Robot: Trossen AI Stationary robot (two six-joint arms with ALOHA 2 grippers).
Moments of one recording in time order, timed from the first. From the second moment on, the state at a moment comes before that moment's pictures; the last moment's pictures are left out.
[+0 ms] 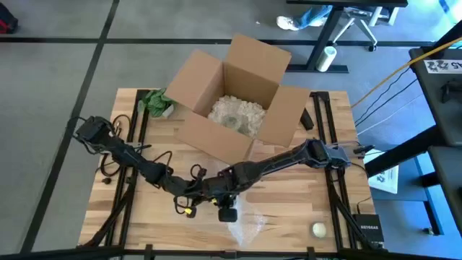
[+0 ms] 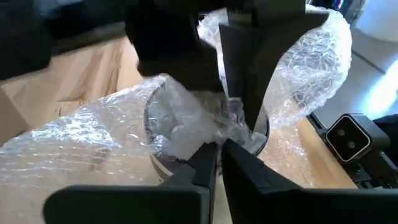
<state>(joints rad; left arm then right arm) -0.52 1.58 0.62 0.57 -0.30 -0.20 0.31 2.26 2.08 -0.97 -0.23 0.33</state>
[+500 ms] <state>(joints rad) -0.52 1.58 0.62 0.57 -0.30 -0.22 0.32 2.13 2.08 -1.20 -0.16 0.41</state>
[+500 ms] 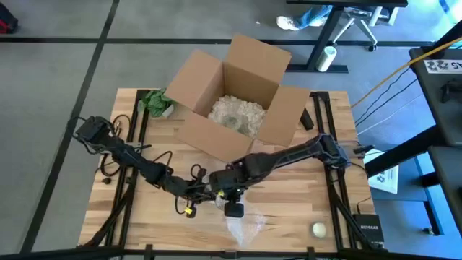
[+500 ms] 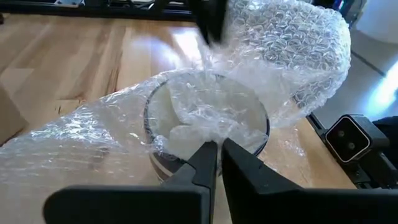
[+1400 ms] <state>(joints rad) -0.52 1.58 0.62 0.56 -0.30 -0.25 0.70 2.06 1.77 -0.88 0.20 1.12</state>
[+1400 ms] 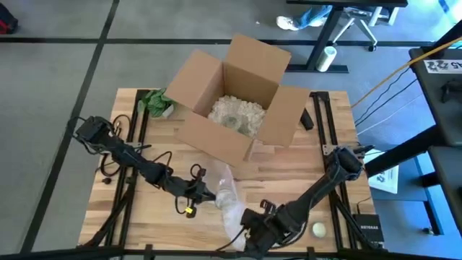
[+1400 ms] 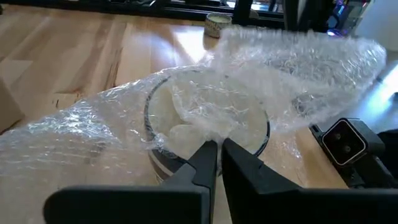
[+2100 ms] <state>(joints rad) -0.58 1.58 0.62 0.46 -0.29 -0.29 0.62 2.06 1.67 -0.48 0.55 1.01</state>
